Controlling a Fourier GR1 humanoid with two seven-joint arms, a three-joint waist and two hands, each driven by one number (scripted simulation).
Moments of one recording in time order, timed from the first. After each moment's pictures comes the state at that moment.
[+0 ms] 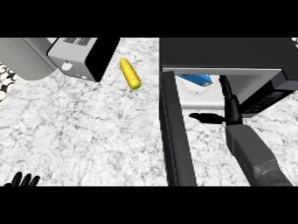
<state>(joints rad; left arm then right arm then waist) 0.74 0.14 -0.07 -2.02 0.13 -0.27 -0.50 -0.72 -0.13 -0.27 -0.20 0.12 -0.25 -0.99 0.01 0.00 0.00</state>
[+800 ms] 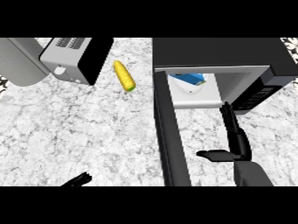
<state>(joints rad) 0.62 0.13 -0.26 -2.01 -0.01 -0.31 -0.40 -0.33 -0.09 -0.18 -0.55 0.07 0.07 -1.01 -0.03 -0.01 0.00</state>
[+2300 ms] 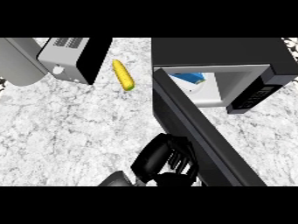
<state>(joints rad) -0.33 0.01 -0.77 -1.35 -0.14 0.21 -0.09 0.28 -0.28 -0.27 -1.49 -0.30 0.38 -0.70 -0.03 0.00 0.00</state>
